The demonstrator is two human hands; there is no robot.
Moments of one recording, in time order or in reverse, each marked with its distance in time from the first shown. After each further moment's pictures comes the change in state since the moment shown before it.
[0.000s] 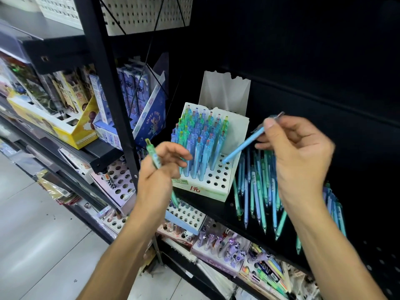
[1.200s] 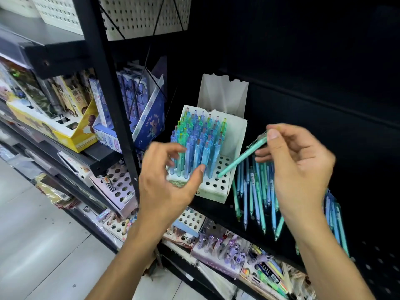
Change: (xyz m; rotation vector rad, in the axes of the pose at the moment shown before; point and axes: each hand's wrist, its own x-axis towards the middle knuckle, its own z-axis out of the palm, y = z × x) left_hand -0.008 -0.010 0.003 0.576 0.132 0.497; right_hand -0.017 -0.001 -0.005 -0.080 -0.022 -0.093
